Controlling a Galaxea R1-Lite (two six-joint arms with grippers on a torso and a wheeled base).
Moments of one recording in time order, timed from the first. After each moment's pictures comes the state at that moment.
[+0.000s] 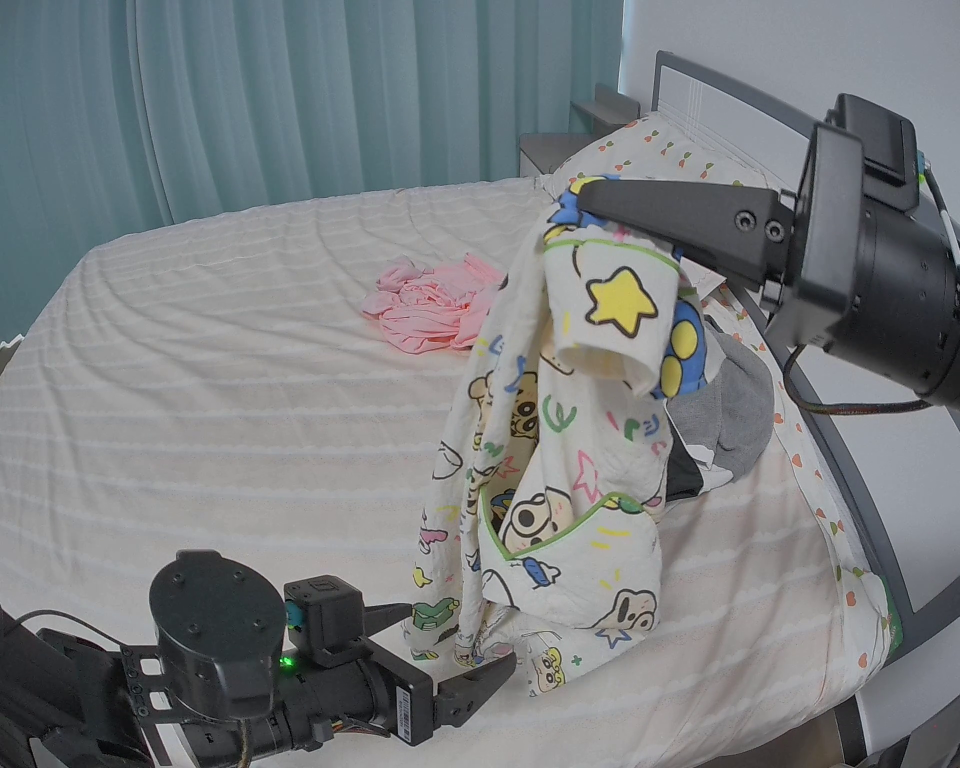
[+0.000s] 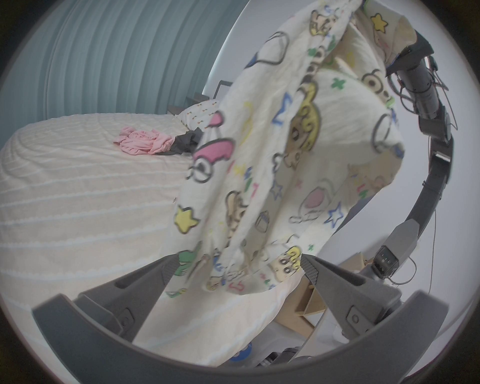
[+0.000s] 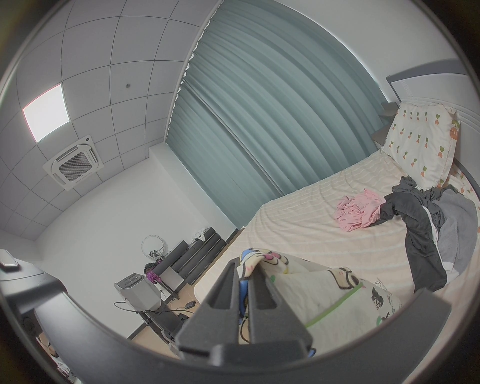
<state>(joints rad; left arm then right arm) -0.93 1.58 -0.36 -0.80 0.14 -0.37 0.94 1.42 -1.15 -0.32 0.05 0.48</state>
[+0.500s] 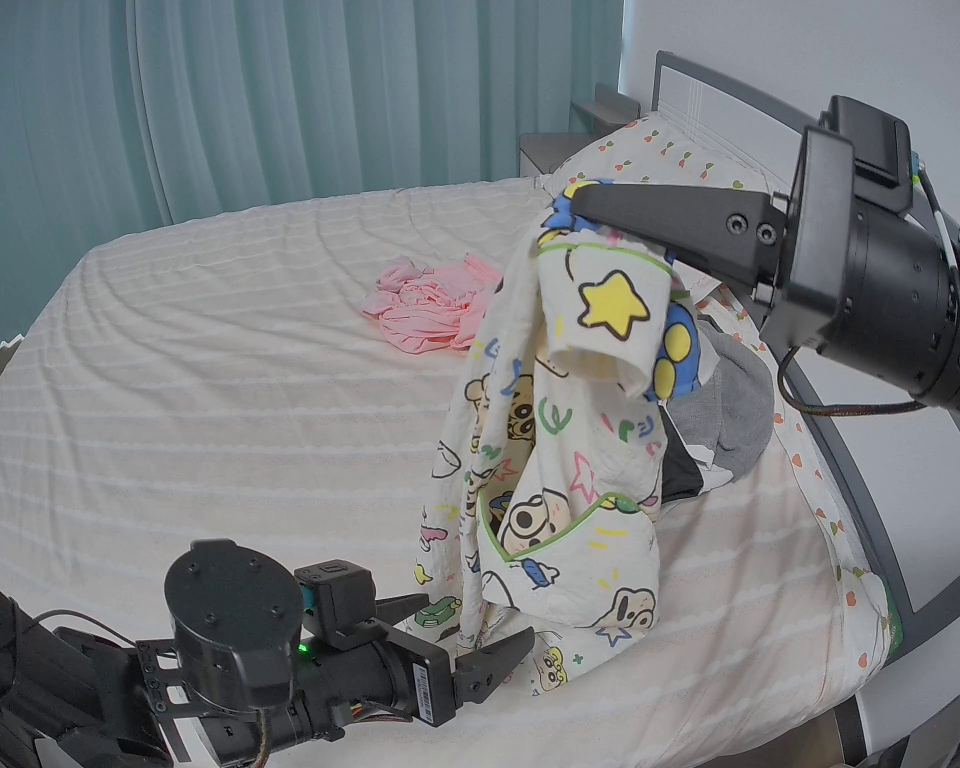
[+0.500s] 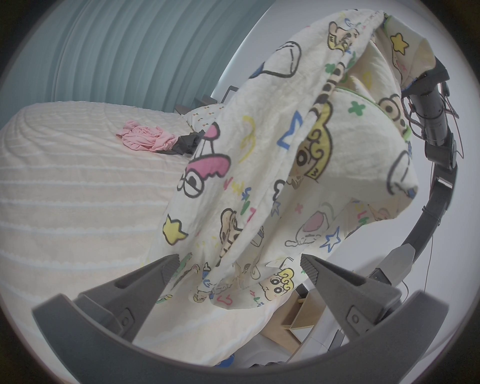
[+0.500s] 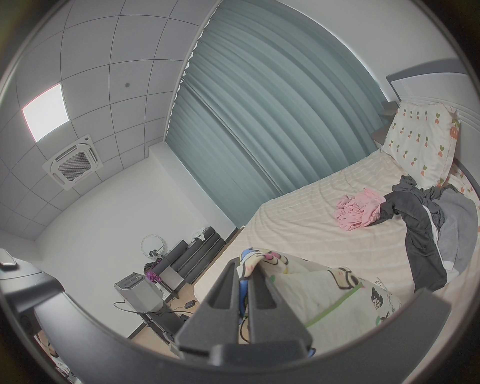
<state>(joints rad) -0.93 1.62 -0.38 -0.86 0.14 -0.47 0.94 1.43 -1.15 -0.33 0.05 0.48</state>
